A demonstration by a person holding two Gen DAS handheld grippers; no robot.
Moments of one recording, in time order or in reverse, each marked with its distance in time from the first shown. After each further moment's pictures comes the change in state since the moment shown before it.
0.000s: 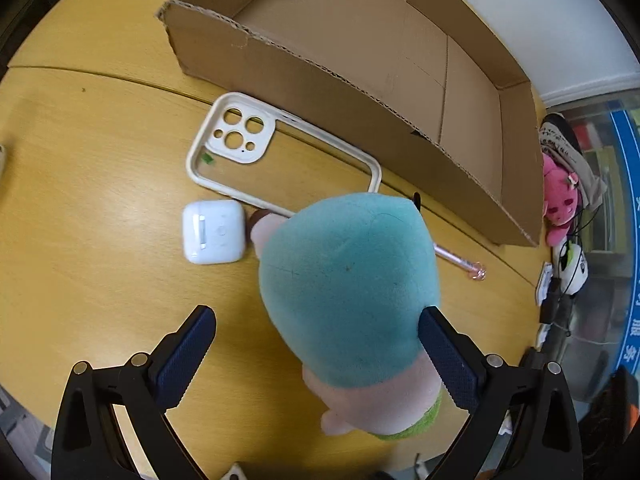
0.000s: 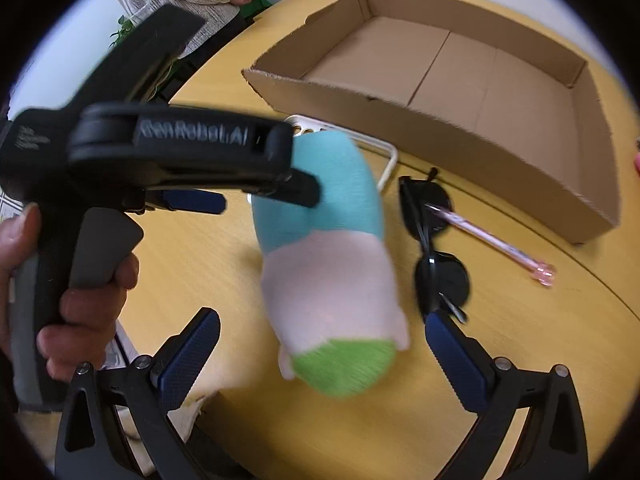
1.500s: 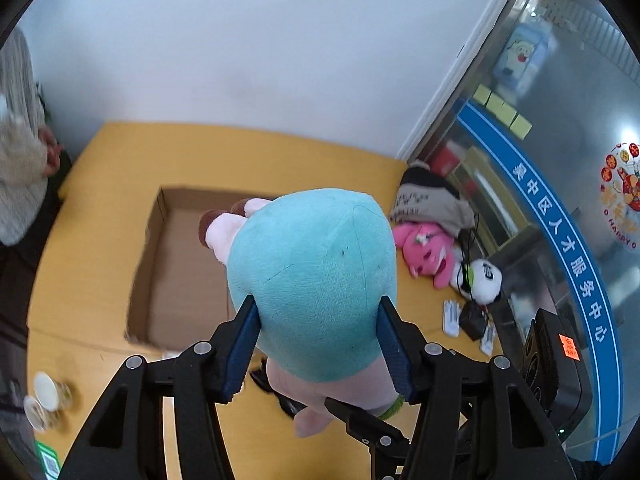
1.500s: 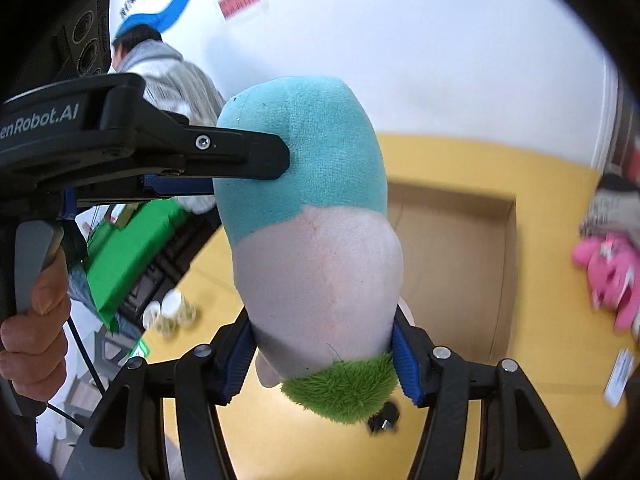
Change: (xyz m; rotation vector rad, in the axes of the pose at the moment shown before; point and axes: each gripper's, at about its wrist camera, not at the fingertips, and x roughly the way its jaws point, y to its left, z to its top) left arm -0.266 -0.200 0.018 0.506 -0.505 -0.099; right arm -0.213 -0.026 0.089 0.051 -0.521 -0.027
